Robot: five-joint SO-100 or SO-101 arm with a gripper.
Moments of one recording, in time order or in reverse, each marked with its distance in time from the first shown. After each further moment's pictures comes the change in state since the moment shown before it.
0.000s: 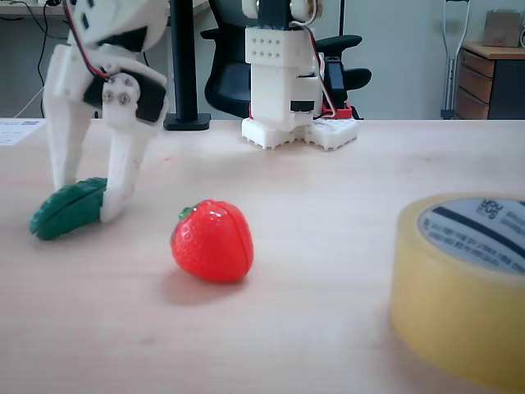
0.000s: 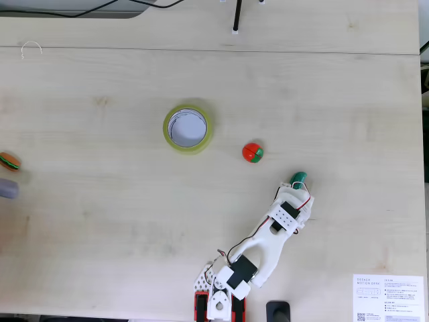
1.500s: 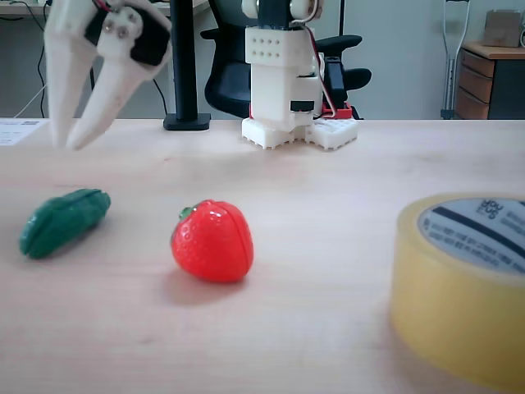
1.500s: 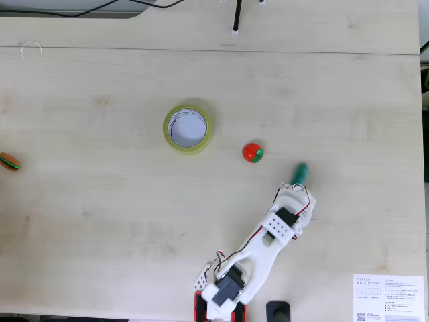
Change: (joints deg) arm 0.0 15.6 0.4 9.8 2.5
